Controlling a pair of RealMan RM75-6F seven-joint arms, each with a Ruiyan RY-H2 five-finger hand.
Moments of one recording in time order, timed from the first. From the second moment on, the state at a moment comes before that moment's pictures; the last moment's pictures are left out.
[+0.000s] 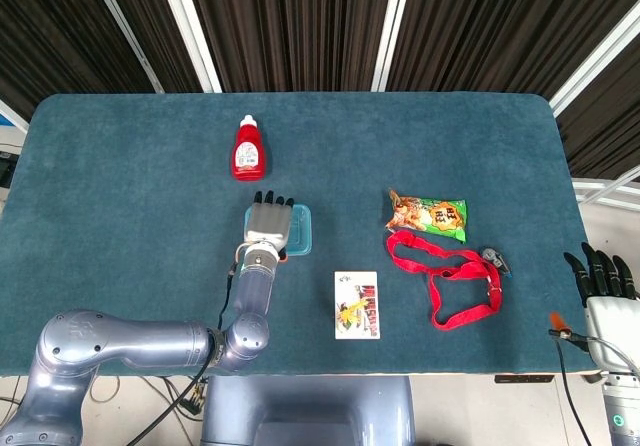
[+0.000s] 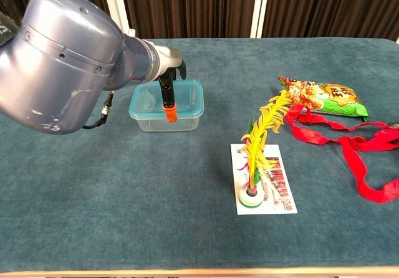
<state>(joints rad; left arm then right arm) -1.29 -1.81 -0.42 -1.37 -0.03 1.15 1.14 0.04 -1.15 0.10 -1.59 -1.49 1.55 -0.11</state>
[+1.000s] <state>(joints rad) -1.27 -1.80 -0.41 -1.37 0.00 1.13 1.15 0.04 -1.15 0.10 -1.60 -1.48 1.55 -0.11</state>
